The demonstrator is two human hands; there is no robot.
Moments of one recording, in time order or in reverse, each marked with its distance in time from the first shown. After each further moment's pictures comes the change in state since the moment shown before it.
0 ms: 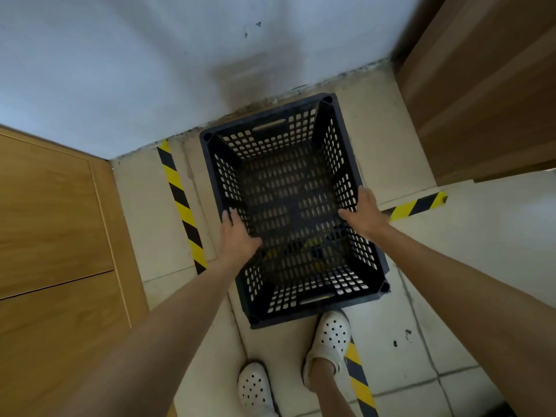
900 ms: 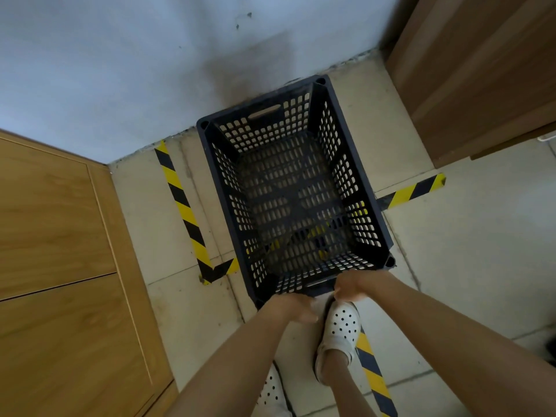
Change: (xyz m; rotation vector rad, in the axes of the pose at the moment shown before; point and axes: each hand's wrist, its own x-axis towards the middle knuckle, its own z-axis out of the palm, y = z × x) left_hand -0.112 -0.017 0.093 0.721 -0.837 0.204; right_hand -0.081 0.050 0.105 -0.697 -0.653 -0.090
